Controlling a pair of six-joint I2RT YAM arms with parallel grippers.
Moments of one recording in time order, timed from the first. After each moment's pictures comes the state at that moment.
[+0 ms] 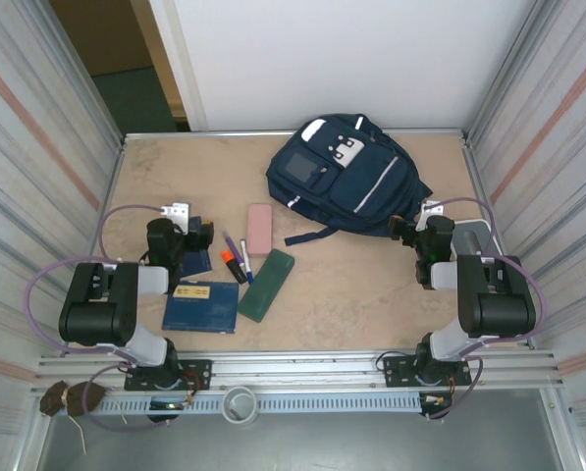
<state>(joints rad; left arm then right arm) -0.03 1.52 0.40 0.70 0.03 0.07 -0.03 1.54 0.39 0.71 0.02 0.07</state>
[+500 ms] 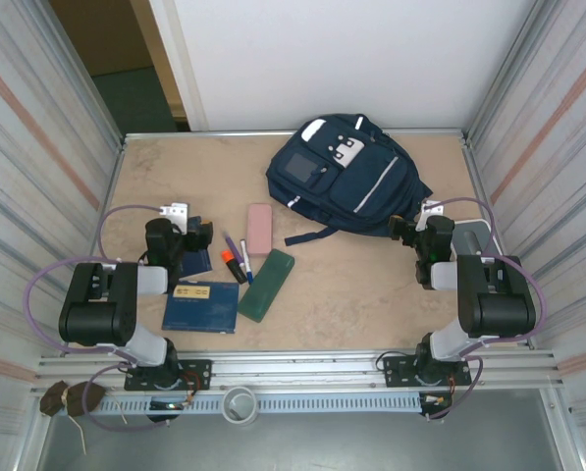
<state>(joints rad) -0.01 1.52 0.40 0.70 0.04 0.07 -0.03 1.54 0.39 0.71 0.02 0.07</state>
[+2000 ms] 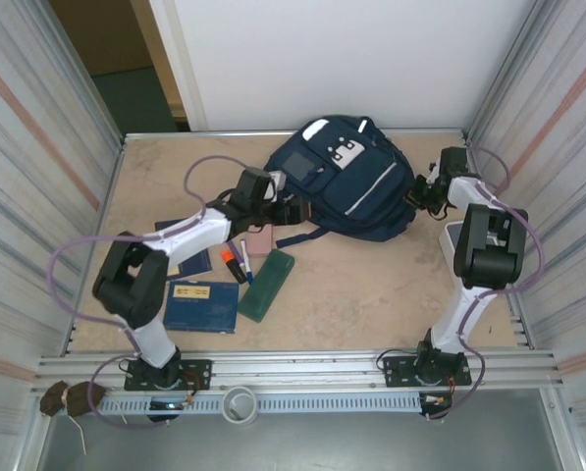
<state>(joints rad) -0.58 1.76 1.21 -0.17 0.25 -0.52 -0.15 1.88 1.30 -0.48 -0.35 0.43</state>
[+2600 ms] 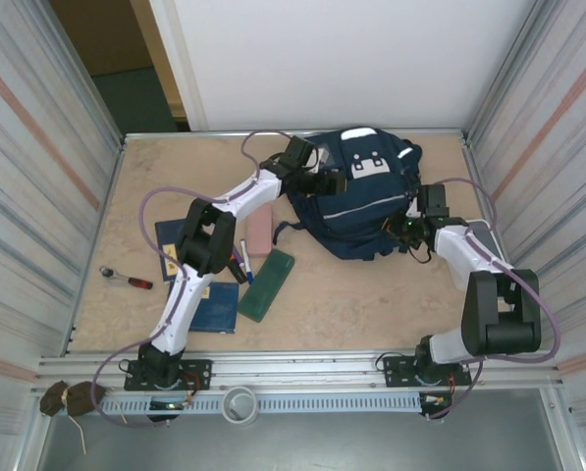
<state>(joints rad) -0.58 2.48 2.17 -0.49 0.41 -0.47 0.07 1.41 0.82 -0.34 -0.29 0.60</state>
